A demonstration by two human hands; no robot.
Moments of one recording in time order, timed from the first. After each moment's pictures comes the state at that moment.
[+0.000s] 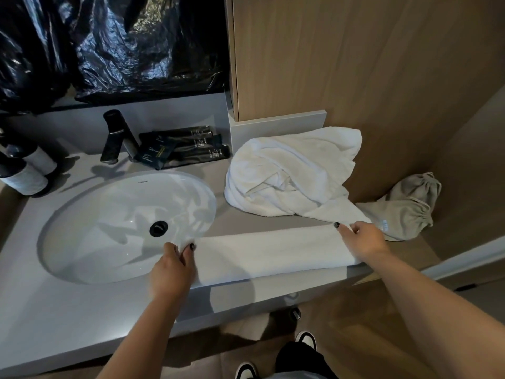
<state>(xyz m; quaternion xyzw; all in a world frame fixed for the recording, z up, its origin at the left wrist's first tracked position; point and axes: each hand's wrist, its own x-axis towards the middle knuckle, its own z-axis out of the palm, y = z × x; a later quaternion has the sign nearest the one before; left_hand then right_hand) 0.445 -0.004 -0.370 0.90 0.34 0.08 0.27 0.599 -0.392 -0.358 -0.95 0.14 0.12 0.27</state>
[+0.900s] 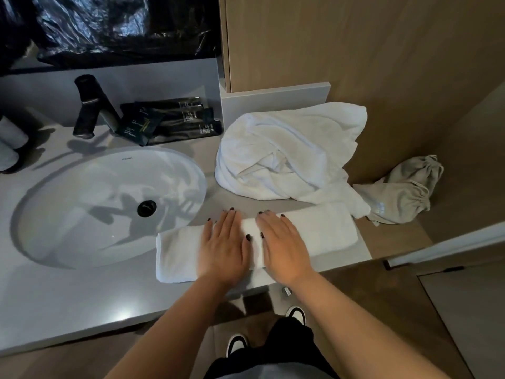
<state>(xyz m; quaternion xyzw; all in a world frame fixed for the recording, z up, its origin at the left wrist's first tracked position) 0.476 -0.107 -0.360 0.99 0.05 -0.07 0.10 0.516 -0.257 -0.353 -0.94 -0.29 0.02 0.17</state>
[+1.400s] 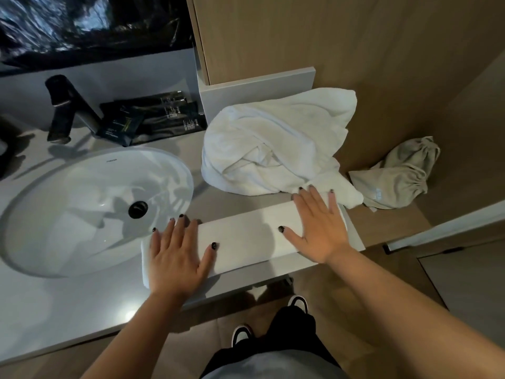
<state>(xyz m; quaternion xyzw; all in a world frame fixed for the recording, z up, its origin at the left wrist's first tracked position) 0.446 -0.053 -0.358 0.99 0.11 -0.07 0.04 0.565 -0.344 -0.362 -0.97 -0.21 0.07 -0.01</state>
